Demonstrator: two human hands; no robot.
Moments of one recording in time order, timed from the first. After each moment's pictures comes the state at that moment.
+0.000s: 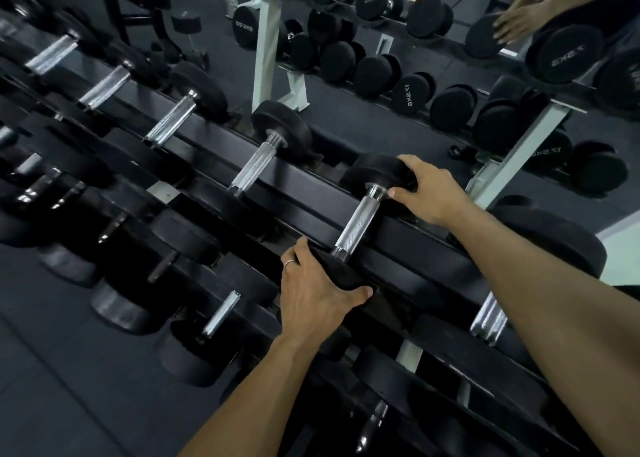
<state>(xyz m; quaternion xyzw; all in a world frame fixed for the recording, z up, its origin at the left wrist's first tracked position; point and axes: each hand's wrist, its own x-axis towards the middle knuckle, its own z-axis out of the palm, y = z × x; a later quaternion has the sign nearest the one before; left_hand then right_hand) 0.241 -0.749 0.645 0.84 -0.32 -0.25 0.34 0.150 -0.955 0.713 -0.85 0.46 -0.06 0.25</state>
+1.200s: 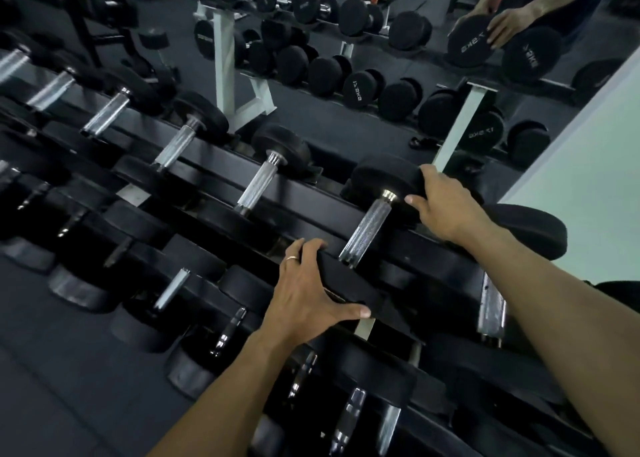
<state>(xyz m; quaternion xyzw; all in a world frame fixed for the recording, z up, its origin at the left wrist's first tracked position) 0.069 -0.732 0.664 0.77 -0.49 -0.27 0.30 -0.078 -0.931 0.736 -0.84 0.50 -0.04 0.17</state>
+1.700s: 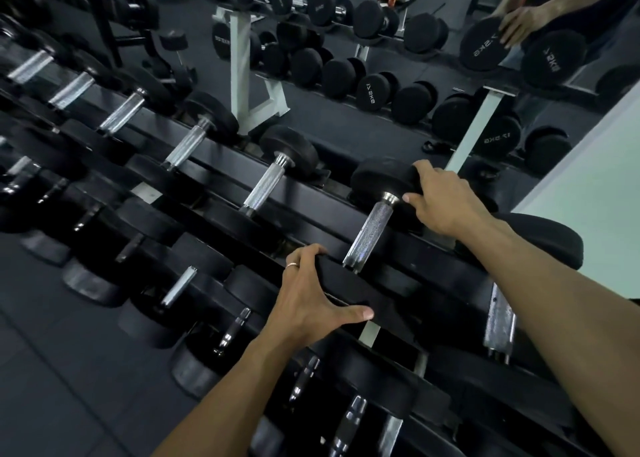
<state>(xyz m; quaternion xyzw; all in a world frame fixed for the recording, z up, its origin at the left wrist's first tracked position) 0.065 -0.732 0.663 0.77 -0.44 -0.32 0.34 -0.060 -0.936 0.745 -0.88 0.47 -0.02 0.10</state>
